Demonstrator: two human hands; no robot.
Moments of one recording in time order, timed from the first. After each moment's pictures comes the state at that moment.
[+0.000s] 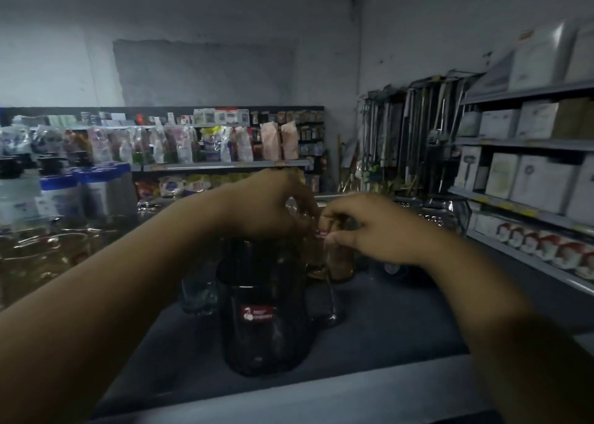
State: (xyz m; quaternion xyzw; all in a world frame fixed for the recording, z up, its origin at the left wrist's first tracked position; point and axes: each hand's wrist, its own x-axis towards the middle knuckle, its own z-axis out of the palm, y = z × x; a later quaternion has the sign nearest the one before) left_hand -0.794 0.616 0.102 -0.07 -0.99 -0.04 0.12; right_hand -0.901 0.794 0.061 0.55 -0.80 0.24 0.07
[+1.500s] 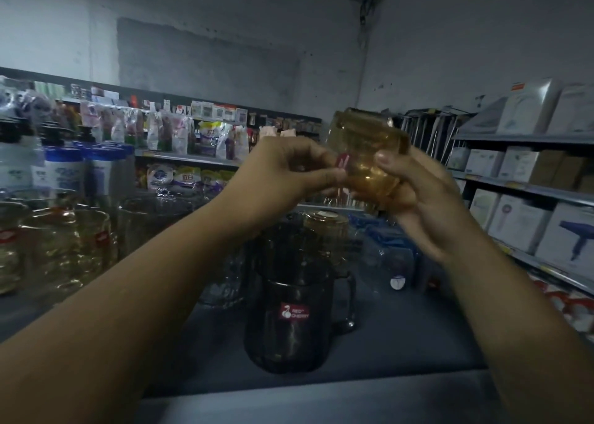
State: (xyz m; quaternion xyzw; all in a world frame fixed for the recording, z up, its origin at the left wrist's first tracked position) left_hand -0.756 0.618 0.096 -0.10 -0.82 -0.44 0.36; right_hand -0.871 0.801 0.095 0.42 -0.56 0.71 -0.03
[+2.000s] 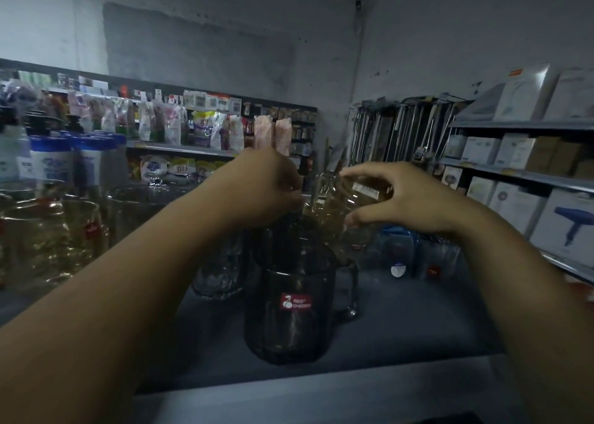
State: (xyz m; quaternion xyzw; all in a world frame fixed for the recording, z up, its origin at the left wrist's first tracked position) left_hand -0.763 0.594 0.088 0.03 -0.95 -0.15 0.28; right_hand -0.892 0.802 0.103 0.48 -0.83 0.26 0.06
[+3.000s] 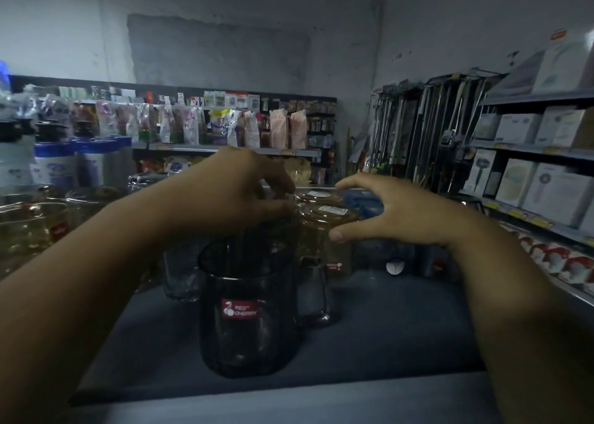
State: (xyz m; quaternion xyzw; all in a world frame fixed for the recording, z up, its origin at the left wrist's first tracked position) left_hand -0.766 0.602 0.086 -0.03 -0.97 -0.07 0.23; right_hand -0.924 0.810 0.074 0.49 -0.84 0.22 0.02
